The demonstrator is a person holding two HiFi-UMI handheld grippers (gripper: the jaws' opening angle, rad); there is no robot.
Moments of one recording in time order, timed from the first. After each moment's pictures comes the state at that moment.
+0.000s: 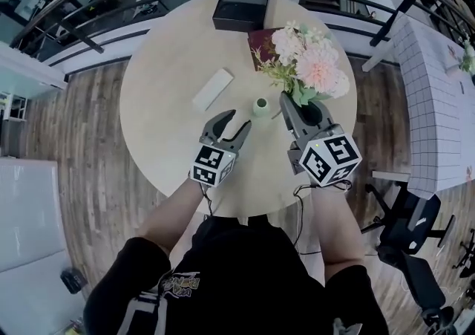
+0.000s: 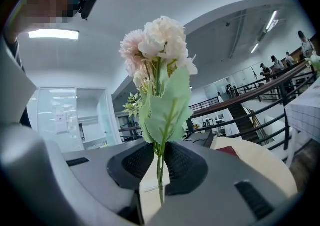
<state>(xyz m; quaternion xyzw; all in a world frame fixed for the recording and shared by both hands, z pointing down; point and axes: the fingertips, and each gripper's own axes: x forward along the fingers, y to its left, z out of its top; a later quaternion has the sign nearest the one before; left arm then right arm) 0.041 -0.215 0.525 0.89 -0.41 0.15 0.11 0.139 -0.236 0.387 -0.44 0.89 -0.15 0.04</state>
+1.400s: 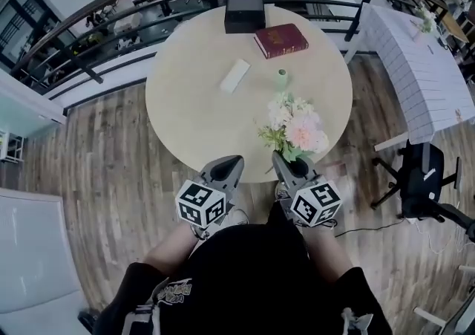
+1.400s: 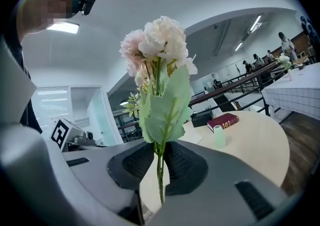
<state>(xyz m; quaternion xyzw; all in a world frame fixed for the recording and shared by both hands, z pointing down) -0.110 0.036 0.433 0.92 -0.30 0.11 0.21 -0.020 0.039 0.408 -0.50 0.84 -0.21 0.04</state>
